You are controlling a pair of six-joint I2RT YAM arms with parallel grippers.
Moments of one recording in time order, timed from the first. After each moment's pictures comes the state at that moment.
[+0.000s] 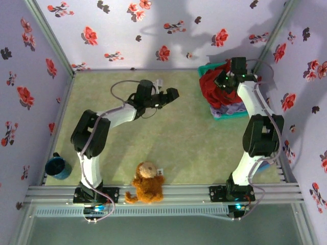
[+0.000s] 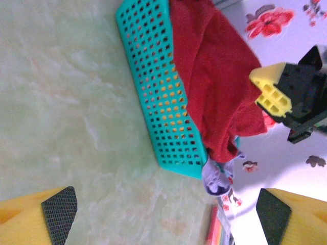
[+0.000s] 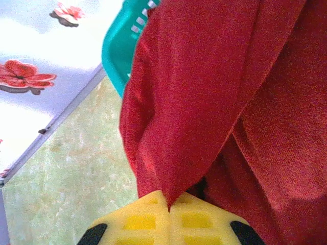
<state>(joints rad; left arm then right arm) -0.57 1.92 1.29 0.24 0.49 -0.93 0.03 1.80 1.60 -0.61 -0.25 0.72</state>
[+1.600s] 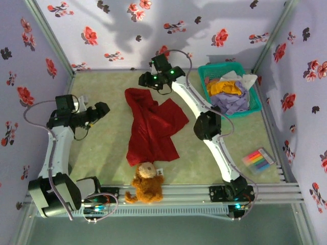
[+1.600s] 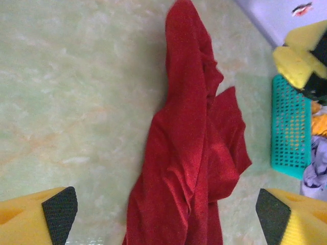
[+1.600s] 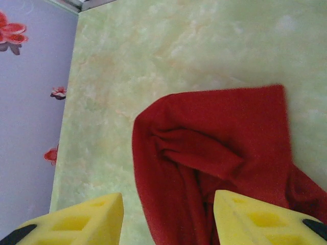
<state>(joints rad) 0.14 1.17 0.98 -0.72 0.55 -0.42 0.61 2.54 2.64 -0.90 -0.36 0.64</state>
